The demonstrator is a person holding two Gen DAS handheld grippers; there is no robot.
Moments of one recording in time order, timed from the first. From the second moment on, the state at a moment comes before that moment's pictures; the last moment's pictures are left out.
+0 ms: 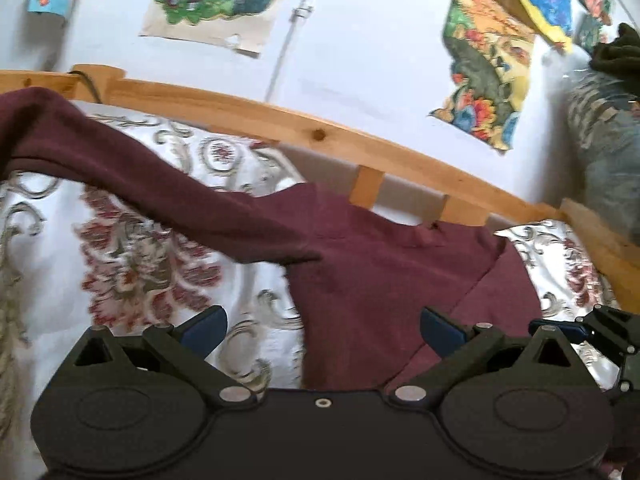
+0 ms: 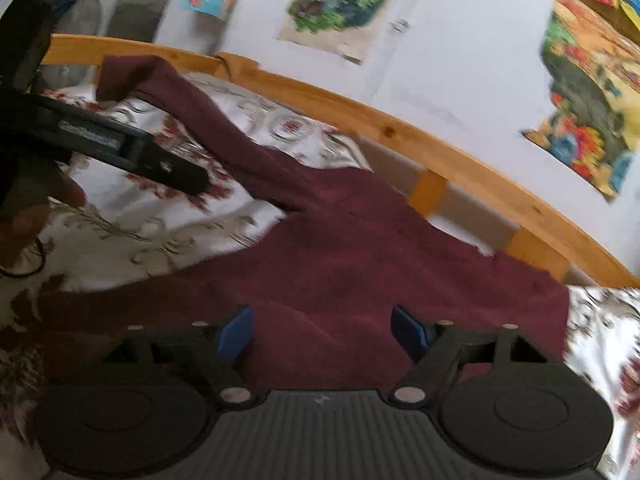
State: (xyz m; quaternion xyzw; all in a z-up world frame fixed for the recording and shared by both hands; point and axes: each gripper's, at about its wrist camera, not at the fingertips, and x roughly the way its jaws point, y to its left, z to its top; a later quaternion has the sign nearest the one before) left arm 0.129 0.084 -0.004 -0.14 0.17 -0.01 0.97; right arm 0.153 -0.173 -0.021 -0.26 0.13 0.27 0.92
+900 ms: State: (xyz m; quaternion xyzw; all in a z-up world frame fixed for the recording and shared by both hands) left arm 0.179 0.062 -0.054 -0.06 0.31 -0.06 0.95; right arm 0.347 -0.332 0.018 -0.02 0.22 0.01 0.98
